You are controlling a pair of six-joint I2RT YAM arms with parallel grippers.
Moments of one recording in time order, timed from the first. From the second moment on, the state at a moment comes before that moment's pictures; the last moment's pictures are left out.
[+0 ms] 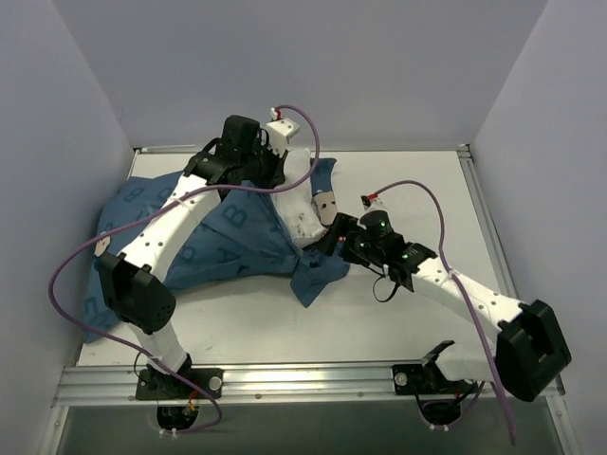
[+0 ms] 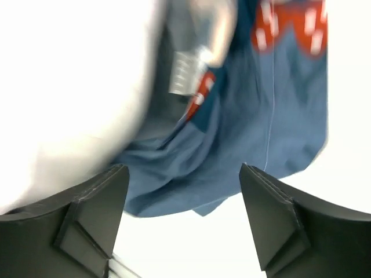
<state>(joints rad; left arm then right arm) -0.49 1.76 1.83 -0.69 0.23 0.13 0.61 1.28 0.74 -0.11 -0.03 0.83</state>
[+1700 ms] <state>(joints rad) -0.54 1.75 1.89 -0.81 0.36 0.23 0.65 1.60 0.85 0.46 -0.19 0.88</state>
